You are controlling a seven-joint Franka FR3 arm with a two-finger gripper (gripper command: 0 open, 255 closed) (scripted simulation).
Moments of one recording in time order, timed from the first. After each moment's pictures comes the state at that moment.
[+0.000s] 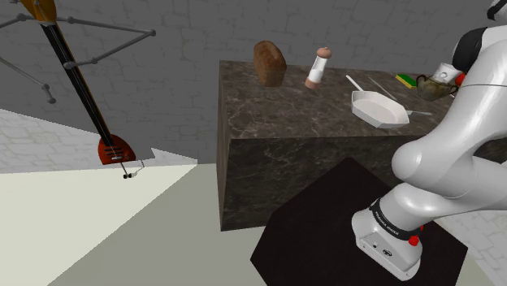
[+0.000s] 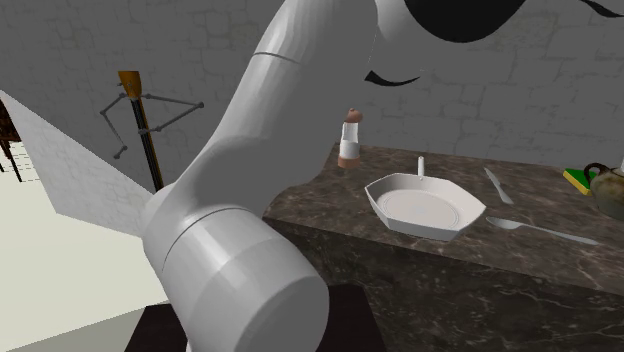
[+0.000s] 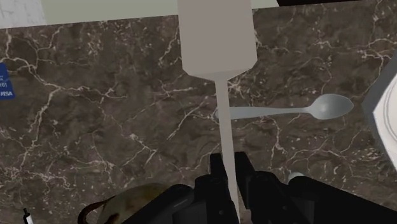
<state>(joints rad) -0.96 0.62 -0.73 -1.13 0.46 1.64 -1.11</state>
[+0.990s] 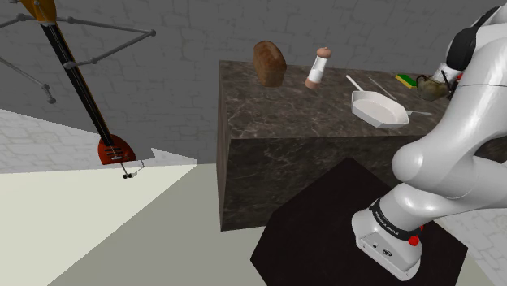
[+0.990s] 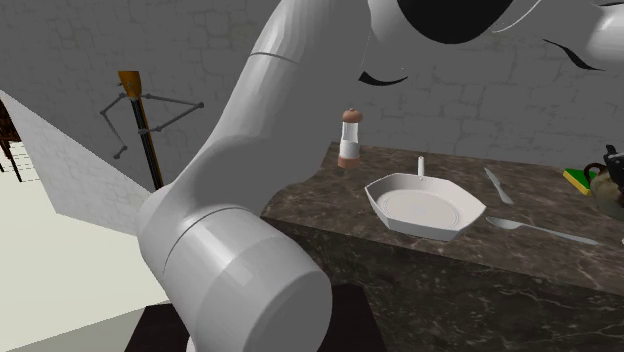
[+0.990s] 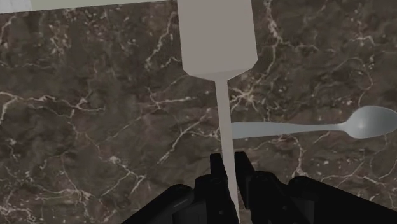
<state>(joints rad) -0.90 0.62 -0.72 -1.34 0.47 1.84 -1.14</state>
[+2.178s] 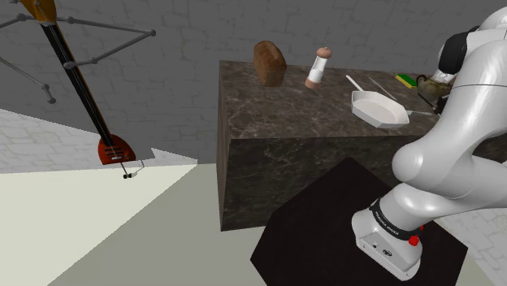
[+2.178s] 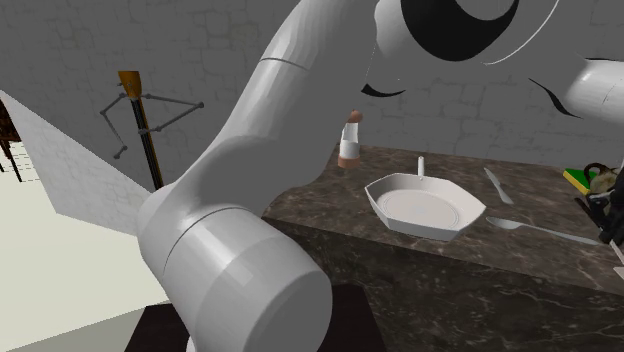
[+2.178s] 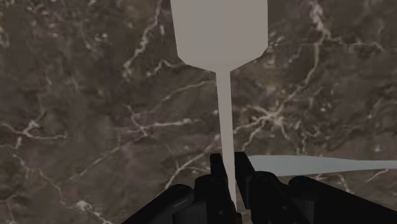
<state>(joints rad) -0.90 0.68 -0.69 -1.45 0.52 2.00 -1.18</state>
